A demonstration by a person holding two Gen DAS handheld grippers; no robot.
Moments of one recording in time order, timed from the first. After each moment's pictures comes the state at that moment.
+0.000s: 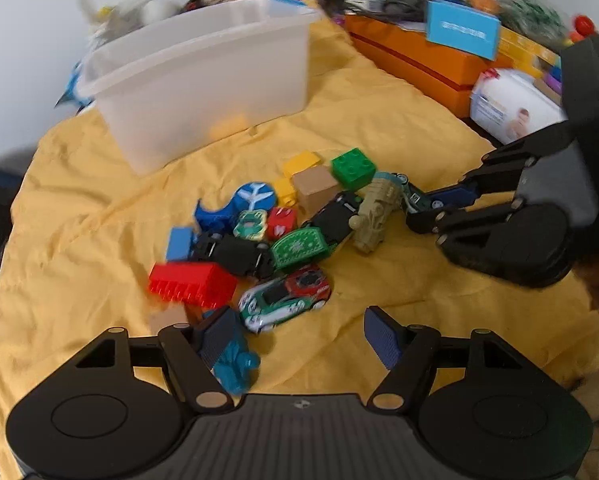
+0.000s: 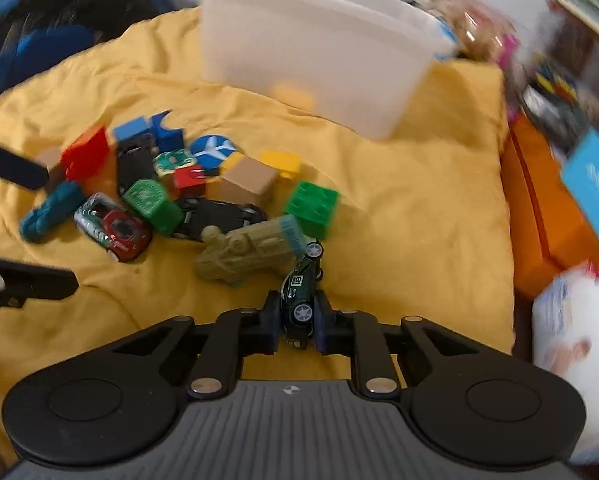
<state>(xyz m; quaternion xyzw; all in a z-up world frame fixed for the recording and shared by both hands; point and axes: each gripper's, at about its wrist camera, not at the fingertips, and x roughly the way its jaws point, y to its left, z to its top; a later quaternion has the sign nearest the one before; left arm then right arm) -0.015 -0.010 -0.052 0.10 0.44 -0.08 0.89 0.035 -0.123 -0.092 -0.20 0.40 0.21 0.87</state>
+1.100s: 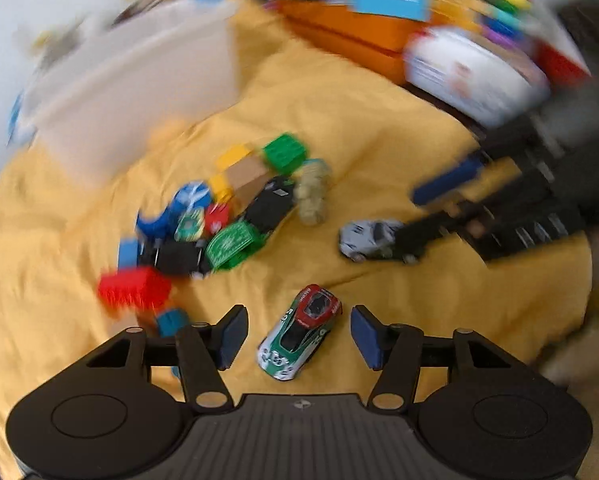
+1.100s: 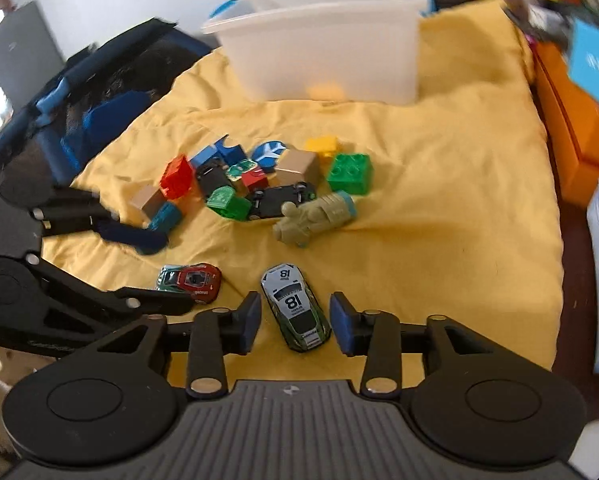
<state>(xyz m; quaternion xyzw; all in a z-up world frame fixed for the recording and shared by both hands) -0.030 -0.038 -0.054 0.17 0.45 -0.16 0.86 0.017 -0.177 -0.071 -0.05 0.44 0.32 0.84</state>
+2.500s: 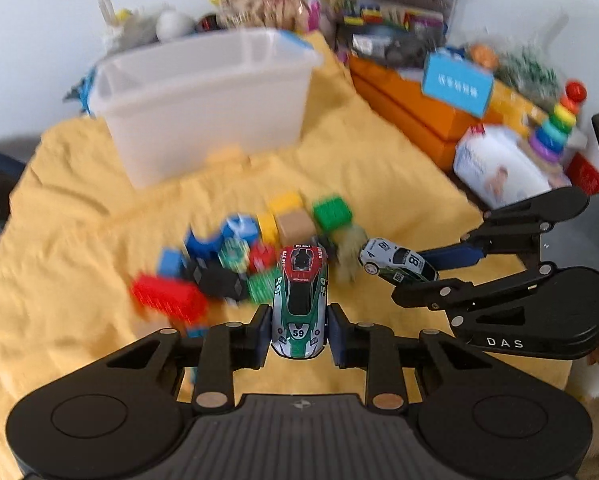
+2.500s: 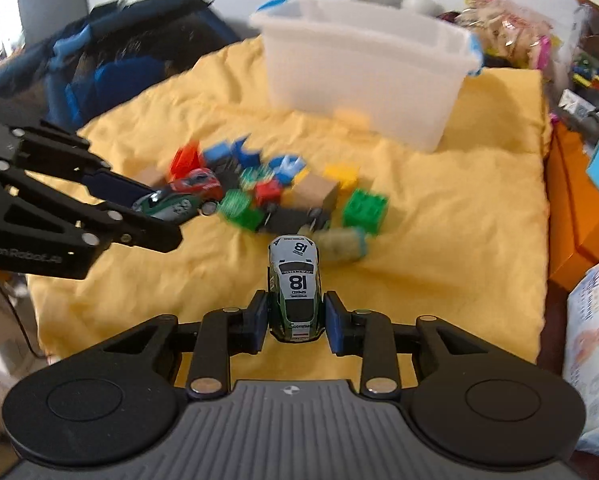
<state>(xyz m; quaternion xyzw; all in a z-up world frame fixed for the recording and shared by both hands) -0.020 -0.008 -0.013 0.02 0.42 -0.08 0.91 0.011 -0.146 -0.055 -0.15 0.40 0.32 0.85</state>
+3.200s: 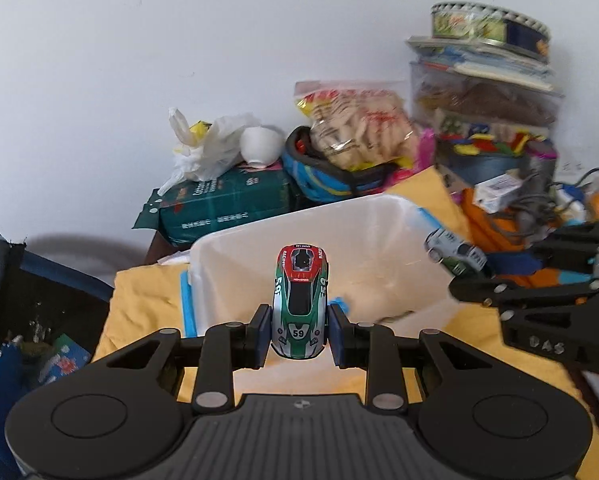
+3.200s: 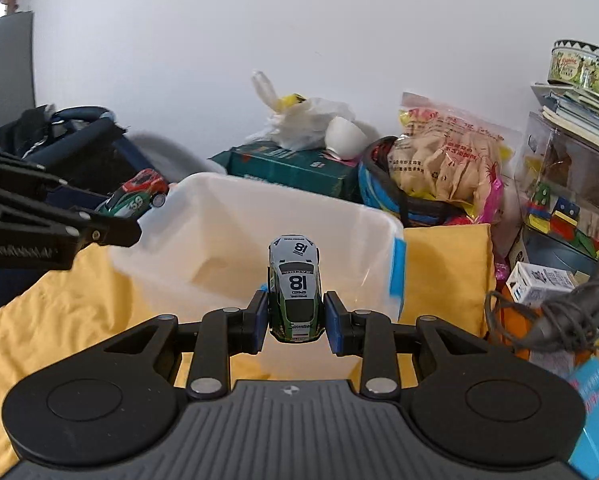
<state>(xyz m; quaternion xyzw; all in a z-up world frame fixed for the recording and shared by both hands) 0.153 0.056 0.080 0.04 0.32 0.02 0.95 0.177 -0.093 0.039 -0.12 0.27 0.26 0.92</state>
